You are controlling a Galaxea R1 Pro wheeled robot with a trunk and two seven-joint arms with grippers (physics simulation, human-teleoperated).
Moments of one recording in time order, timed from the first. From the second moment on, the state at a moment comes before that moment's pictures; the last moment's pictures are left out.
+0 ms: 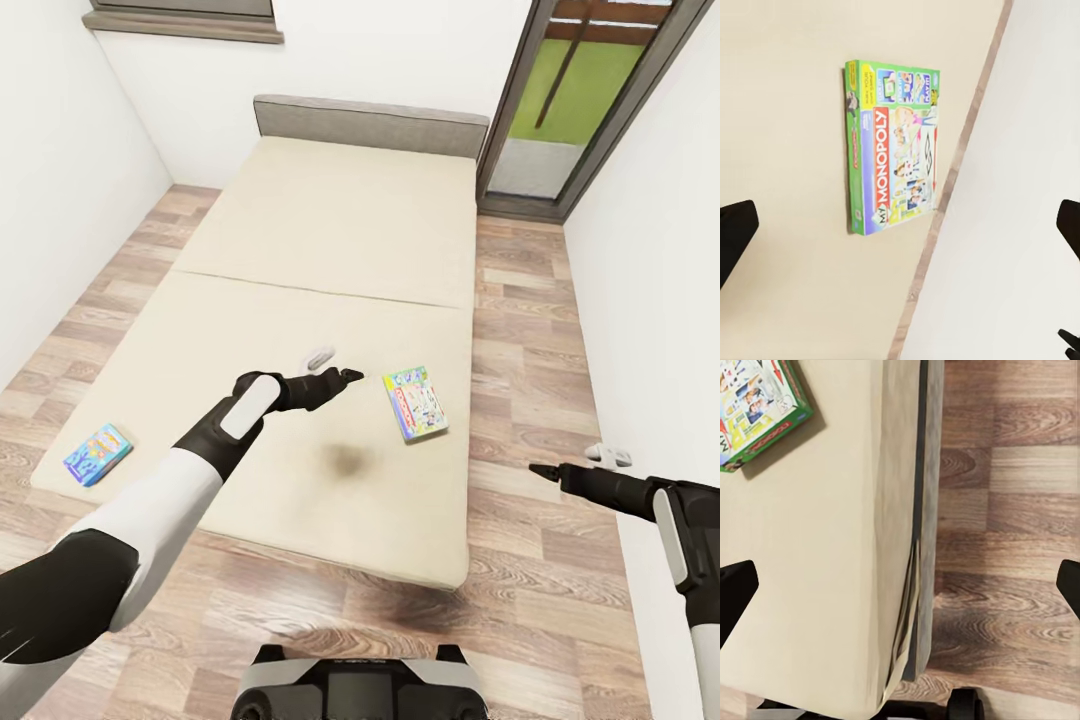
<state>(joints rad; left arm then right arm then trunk) -1.17 -0.03 -0.42 -0.69 1.15 0.62 0.08 -0.60 -0.29 -0.38 -1.22 -0.02 0.90 0.65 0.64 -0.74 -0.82</state>
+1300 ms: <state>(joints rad) -1.30 -0.07 -0.43 -0.47 1.09 0.52 0.04 -0.63 -0.30 -0.38 -1.22 -0.02 0.90 0.65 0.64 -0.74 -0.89</state>
